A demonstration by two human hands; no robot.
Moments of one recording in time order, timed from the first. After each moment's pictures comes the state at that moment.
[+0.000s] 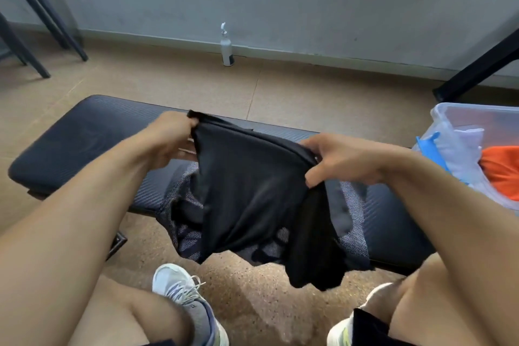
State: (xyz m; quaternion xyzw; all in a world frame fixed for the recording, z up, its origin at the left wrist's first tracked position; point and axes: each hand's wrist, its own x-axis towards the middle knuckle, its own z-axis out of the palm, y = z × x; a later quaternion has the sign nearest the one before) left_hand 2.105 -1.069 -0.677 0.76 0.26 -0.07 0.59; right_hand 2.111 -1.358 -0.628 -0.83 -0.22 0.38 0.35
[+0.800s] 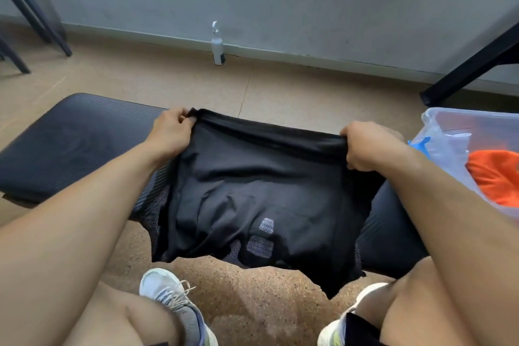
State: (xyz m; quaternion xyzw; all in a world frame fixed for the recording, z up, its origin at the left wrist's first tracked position) left_hand 2.135 -1.060 -0.716 0.89 0.21 0.05 0.41; right_hand 2.169 -1.393 -0.664 -0.99 -0.02 0.14 -0.04
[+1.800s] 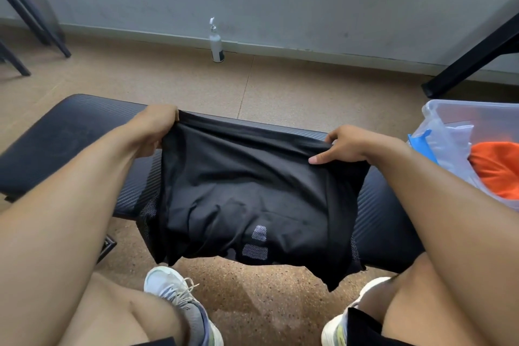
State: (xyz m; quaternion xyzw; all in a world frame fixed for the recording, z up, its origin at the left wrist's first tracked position) left_hand 2.148 -1.044 -0.701 0.79 0.30 -0.04 0.53; right_hand 2.200 -1.402 -0.698 -0.94 -0.02 0.27 0.19
